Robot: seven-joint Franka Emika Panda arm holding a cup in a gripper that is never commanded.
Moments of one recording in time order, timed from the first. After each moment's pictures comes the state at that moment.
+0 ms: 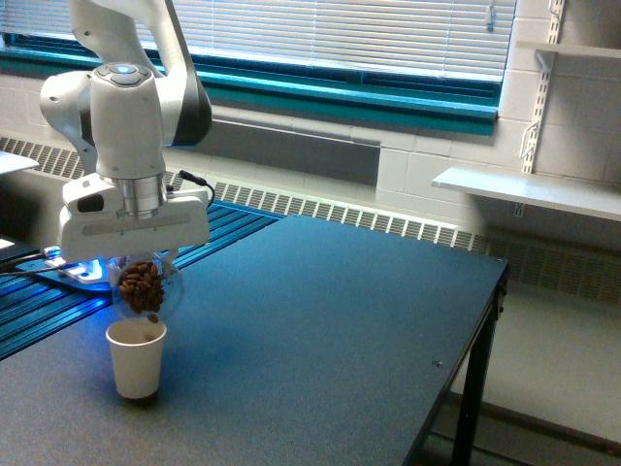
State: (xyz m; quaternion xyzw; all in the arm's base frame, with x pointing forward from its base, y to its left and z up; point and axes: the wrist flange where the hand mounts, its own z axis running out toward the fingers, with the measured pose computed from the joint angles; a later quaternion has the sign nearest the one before) arm 0.269 -0.247 0.245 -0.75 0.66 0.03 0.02
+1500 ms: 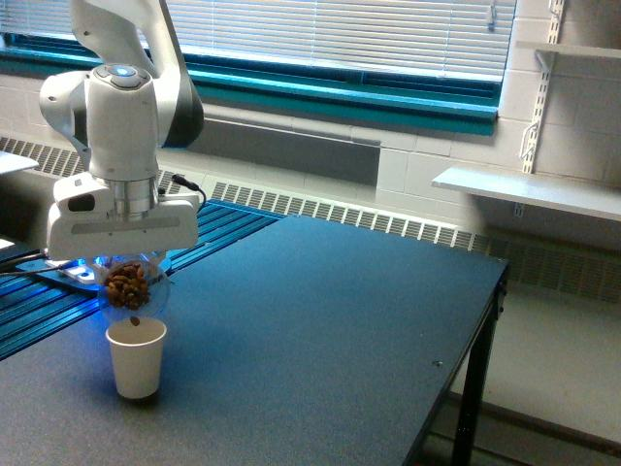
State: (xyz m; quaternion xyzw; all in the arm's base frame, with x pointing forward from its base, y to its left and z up) arm 0.257 -0.253 0.241 -0.75 0.66 0.05 -0.01
